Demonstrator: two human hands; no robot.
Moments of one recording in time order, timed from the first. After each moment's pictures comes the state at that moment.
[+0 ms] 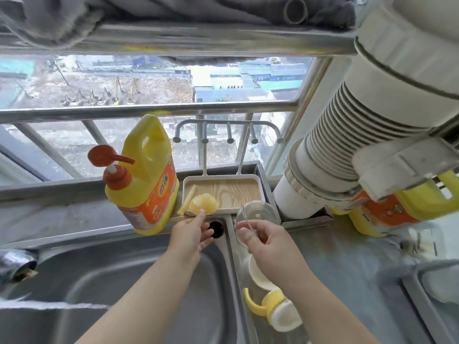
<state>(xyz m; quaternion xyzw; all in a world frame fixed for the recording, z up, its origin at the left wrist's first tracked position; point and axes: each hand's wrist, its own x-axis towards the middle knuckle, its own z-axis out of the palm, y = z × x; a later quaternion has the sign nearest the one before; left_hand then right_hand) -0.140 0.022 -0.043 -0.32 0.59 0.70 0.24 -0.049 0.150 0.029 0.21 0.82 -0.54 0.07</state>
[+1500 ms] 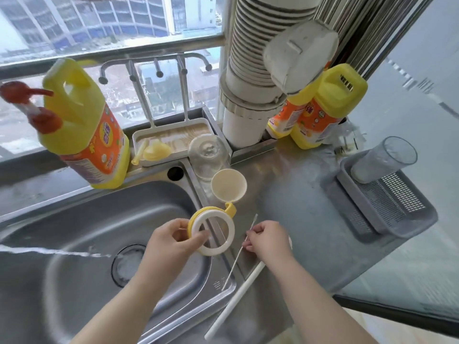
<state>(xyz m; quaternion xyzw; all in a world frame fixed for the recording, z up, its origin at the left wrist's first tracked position) 0.012 -0.022 -0.008 0.02 0.79 0.53 0.32 0.094 0.150 -0.055 0.49 0.72 -0.49 0.06</state>
